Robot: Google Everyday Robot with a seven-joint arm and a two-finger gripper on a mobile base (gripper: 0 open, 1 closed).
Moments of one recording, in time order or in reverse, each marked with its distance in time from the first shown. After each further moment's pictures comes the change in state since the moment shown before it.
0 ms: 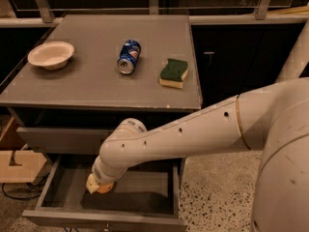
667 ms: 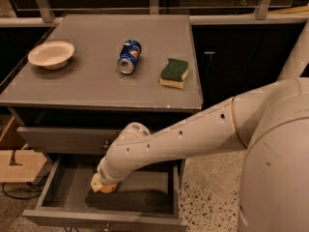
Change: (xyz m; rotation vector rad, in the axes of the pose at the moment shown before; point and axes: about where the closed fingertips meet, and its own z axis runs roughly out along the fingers) arm 0.004 -0.016 0.018 0.004 -0.016 0.072
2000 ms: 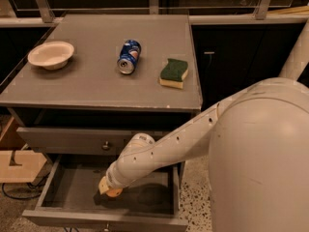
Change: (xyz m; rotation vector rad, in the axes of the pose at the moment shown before) arm 0.017 -0.036 0.047 -0.003 -0.013 0.196
